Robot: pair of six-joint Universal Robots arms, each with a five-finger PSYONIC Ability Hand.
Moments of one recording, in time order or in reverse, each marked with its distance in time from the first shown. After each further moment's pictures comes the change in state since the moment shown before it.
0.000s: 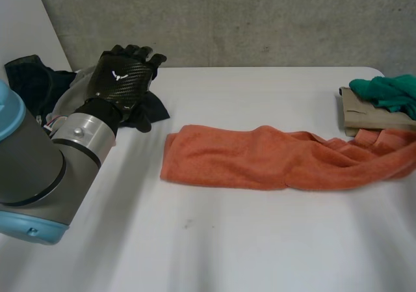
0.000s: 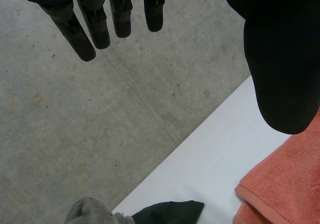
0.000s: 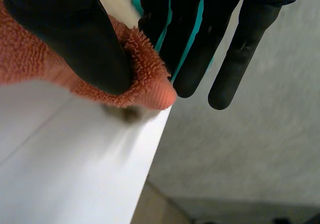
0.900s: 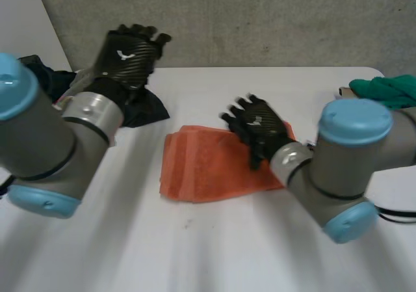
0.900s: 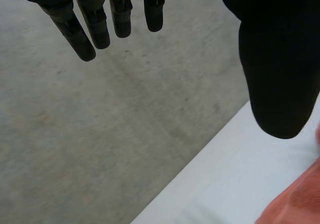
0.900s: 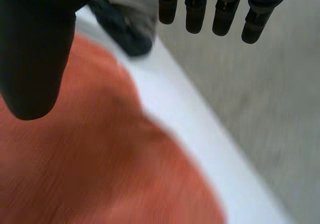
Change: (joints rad) left arm -0.041 -0.108 0.173 -0.015 -0.013 0.001; right arm 0.718 -0.048 0.111 -0.106 -0.052 0.316; left_hand 0.000 0.000 0.000 0.000 0.000; right_hand -0.892 -0.969 -0.980 -0.985 -0.936
